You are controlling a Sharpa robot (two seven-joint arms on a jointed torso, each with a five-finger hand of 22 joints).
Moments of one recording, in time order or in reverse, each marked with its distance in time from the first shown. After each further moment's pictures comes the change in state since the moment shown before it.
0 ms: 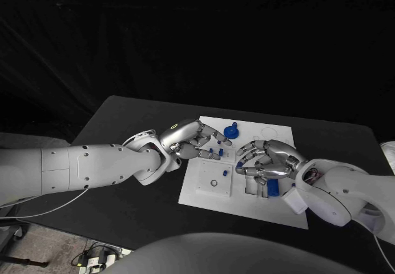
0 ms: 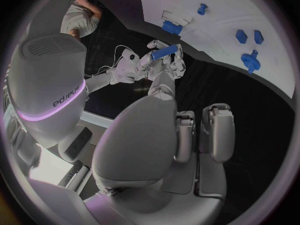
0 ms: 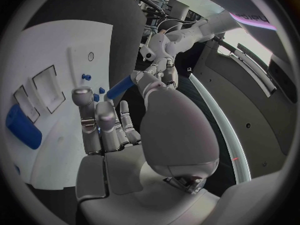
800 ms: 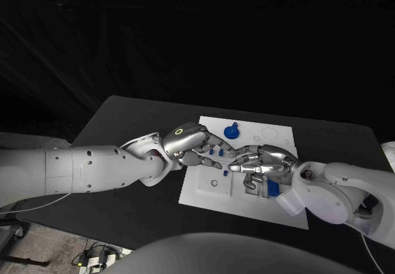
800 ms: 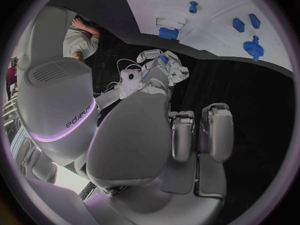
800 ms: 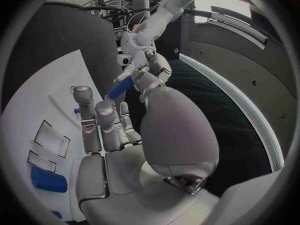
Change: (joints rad) left arm -0.009 0.013 0.000 0.003 -0.221 -0.069 -0.037; left_hand -0.096 -0.091 0.065 0.000 -0.105 0.024 0.000 -0.053 0.000 0.017 -0.023 0.000 -0.003 -0.004 -0.003 0.000 0.002 0.000 -0.003 -0.011 -0.005 0.000; right arm 0.001 0.023 0.000 -0.009 0.352 0.118 0.042; right_hand -0.007 0.004 -0.009 -0.008 0.001 -0.040 -0.005 0.032 0.001 -0.005 -0.029 -0.001 0.000 -0.025 0.003 -0.013 -0.034 0.000 -0.036 0.004 -0.038 0.000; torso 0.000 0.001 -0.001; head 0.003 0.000
